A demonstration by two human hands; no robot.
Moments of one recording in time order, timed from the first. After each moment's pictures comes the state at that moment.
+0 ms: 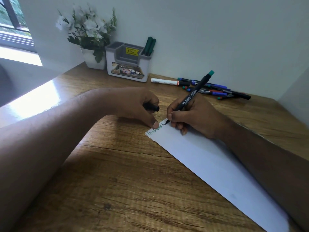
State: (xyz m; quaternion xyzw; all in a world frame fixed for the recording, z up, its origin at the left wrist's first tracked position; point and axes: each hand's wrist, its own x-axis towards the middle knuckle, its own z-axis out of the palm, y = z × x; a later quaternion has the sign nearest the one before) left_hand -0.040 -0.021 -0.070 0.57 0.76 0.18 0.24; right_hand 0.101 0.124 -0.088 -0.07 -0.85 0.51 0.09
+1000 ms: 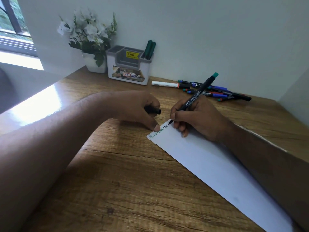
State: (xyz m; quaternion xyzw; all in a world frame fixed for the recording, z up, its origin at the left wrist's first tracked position) left_hand -0.040 -0.021 -0.068 0.57 0.77 0.17 0.25; right_hand 0.103 0.122 -0.087 -0.10 -0.84 0.52 0.13
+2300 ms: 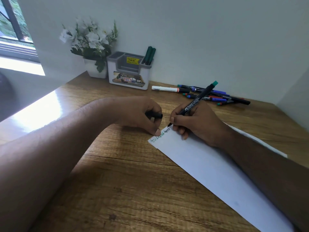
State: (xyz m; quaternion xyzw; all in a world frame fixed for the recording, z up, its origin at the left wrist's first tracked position) left_hand -0.040 -0.020 -0.068 0.58 0.76 0.17 0.26; right_hand 0.100 0.121 -0.091 -0.12 -0.83 0.53 0.15
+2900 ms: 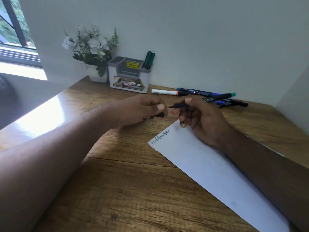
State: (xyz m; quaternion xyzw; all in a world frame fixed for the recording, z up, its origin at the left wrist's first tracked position) left_hand -0.037 -0.025 -0.072 0.52 0.73 0.38 0.24; right_hand 0.097 0.130 -0.088 -0.06 -0.64 0.73 0.22
